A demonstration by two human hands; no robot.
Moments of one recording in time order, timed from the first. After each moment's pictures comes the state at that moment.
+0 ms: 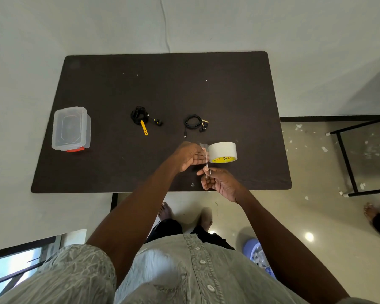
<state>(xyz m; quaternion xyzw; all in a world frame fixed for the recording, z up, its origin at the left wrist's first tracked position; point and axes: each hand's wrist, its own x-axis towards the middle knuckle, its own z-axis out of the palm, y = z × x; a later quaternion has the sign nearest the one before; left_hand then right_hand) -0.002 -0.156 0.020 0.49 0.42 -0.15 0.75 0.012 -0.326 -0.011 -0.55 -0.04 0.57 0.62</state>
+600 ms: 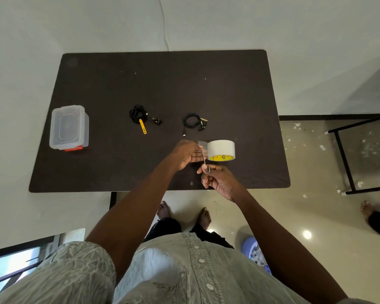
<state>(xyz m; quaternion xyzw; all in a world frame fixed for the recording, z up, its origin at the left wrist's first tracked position) 0.000 -0.153 0.018 0.49 0.43 -0.13 0.74 0.008 -0.323 -0.004 -0.55 -0.01 0.53 0.65</state>
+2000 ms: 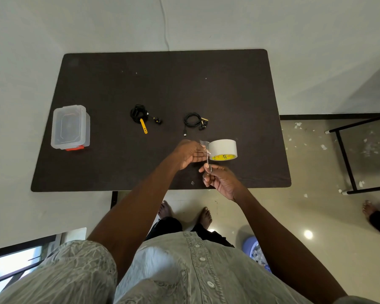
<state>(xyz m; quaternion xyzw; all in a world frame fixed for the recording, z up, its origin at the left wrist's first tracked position) -0.001 -0.157 0.022 0.48 0.43 -0.13 0.76 0.008 -0.326 -0.008 -0.54 0.00 0.53 0.65</state>
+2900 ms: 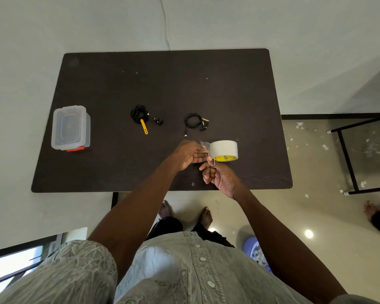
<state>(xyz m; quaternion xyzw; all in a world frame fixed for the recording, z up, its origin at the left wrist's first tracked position) 0.001 -0.154 0.023 0.47 0.44 -0.14 0.76 0.016 -0.316 -0.007 -0.53 0.01 0.53 0.66</state>
